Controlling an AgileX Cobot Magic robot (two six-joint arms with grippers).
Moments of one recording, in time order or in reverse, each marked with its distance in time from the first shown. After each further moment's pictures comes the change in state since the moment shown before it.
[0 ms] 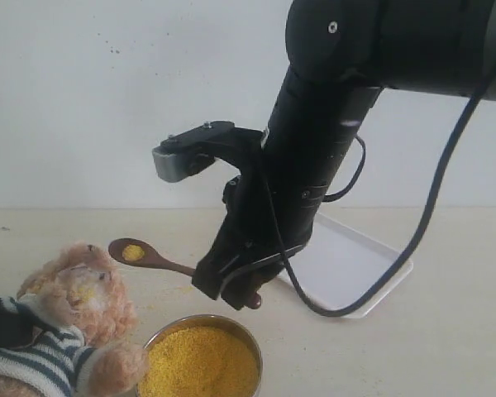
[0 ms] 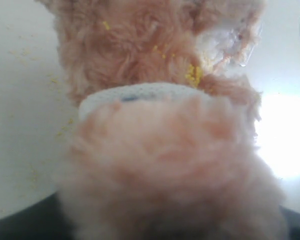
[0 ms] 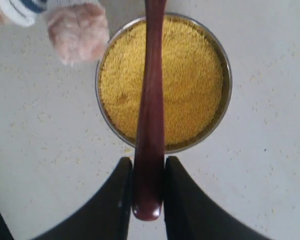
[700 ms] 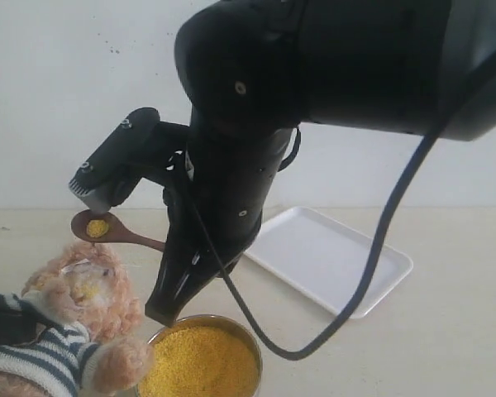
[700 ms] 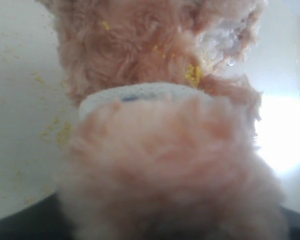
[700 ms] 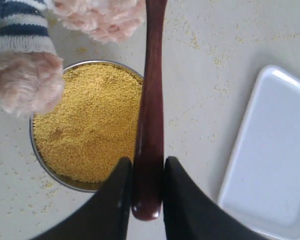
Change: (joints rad) left arm 0.000 0.000 0.000 -0.019 0.032 0.000; right arm 0.236 0.000 -0.002 -0.478 -0.161 0.201
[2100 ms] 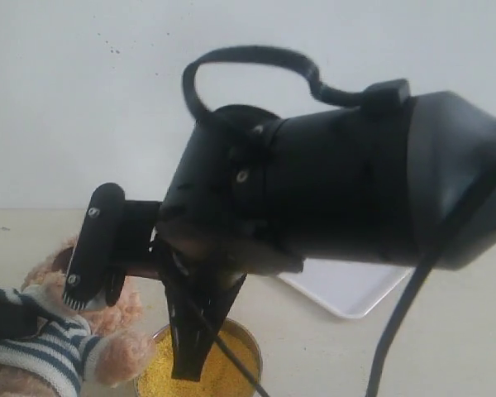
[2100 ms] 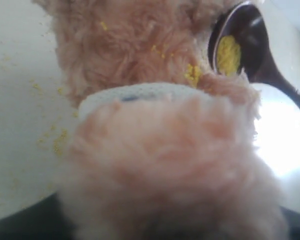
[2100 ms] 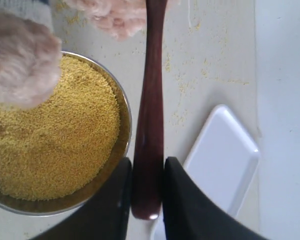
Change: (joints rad) left arm 0.000 0.000 0.000 -0.029 0.000 0.011; right arm 0.099 0.000 0.226 -0.390 -0.249 0.071
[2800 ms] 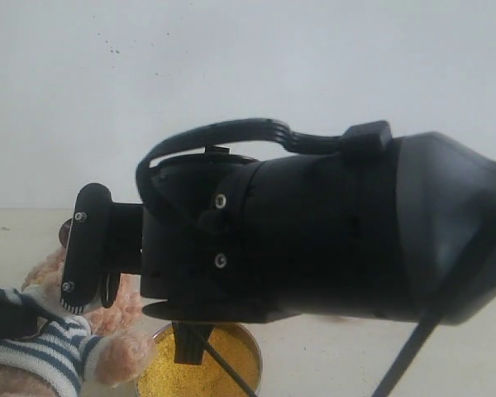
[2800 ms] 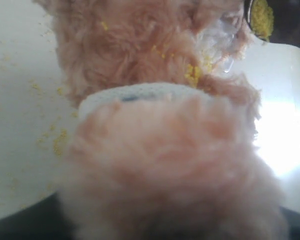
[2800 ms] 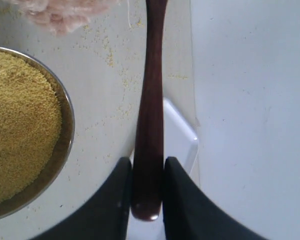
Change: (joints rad) left arm 0.000 0.000 0.000 0.000 0.000 0.001; right arm 0.064 0.000 0.036 -0.348 0.035 0.258
